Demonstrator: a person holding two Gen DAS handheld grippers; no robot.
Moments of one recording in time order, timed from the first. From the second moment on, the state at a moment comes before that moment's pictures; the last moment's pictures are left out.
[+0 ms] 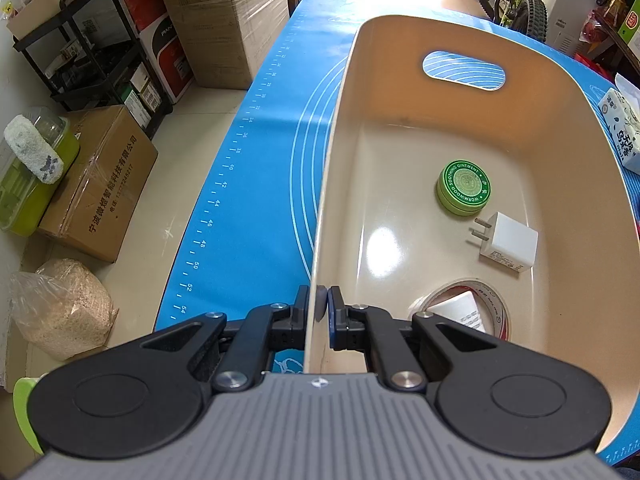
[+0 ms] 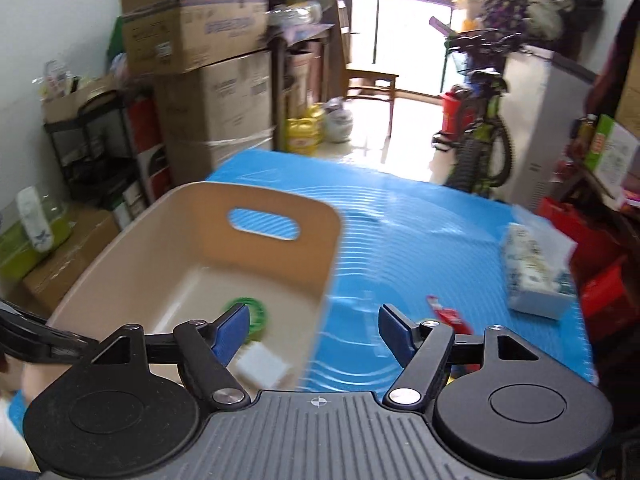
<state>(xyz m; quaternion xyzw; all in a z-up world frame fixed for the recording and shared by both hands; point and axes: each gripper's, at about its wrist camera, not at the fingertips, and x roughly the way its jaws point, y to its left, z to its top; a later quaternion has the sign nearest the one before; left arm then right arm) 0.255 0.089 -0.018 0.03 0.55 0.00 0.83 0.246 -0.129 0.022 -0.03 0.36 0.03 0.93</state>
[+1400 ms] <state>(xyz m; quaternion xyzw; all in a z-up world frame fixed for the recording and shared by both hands) 0.255 0.090 -0.017 0.03 0.55 0.00 0.83 0.223 -0.174 -0.104 0.02 0.45 -0.05 0.89</state>
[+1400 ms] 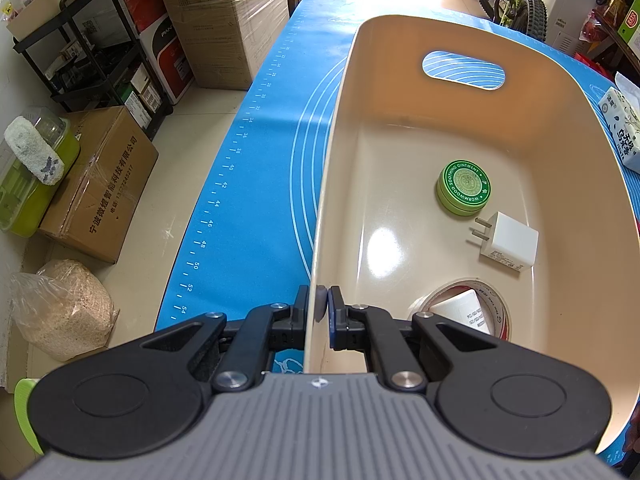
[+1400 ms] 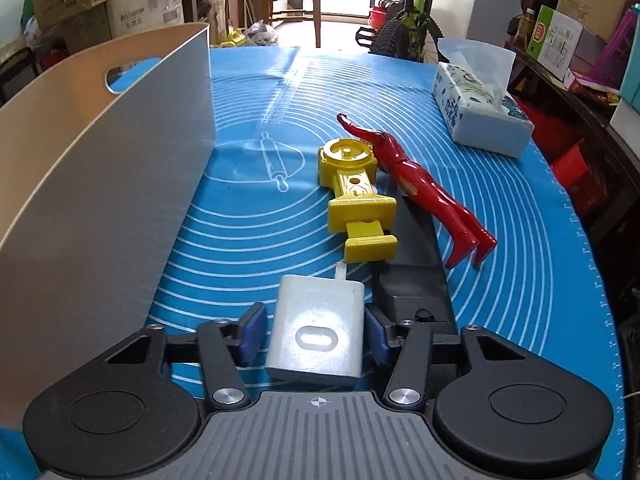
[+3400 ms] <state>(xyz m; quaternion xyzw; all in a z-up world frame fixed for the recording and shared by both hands) 0.256 0.090 -0.017 0.03 0.55 0.00 0.83 0.281 -0.024 -0.037 -0.10 0.43 0.13 0.89</state>
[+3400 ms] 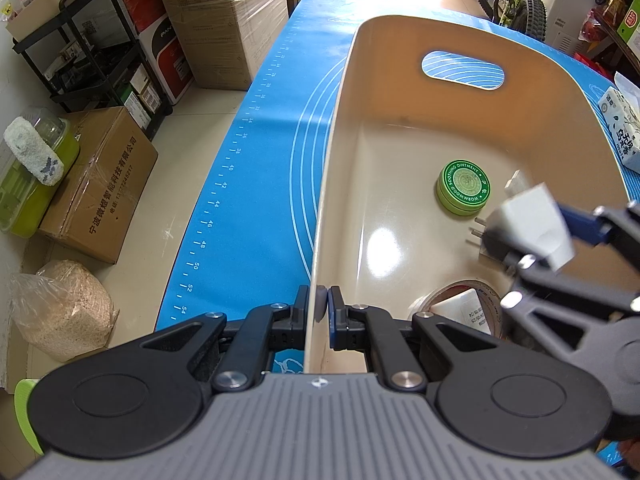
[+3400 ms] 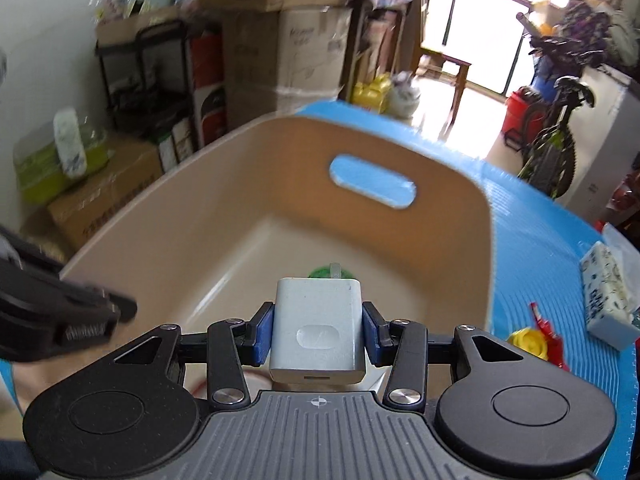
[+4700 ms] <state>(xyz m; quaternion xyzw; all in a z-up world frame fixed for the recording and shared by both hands) 0.256 0.093 -0.017 0.03 0.55 0.00 0.83 0.283 -0.229 -0.029 -0.07 0.40 -0.04 0.91</state>
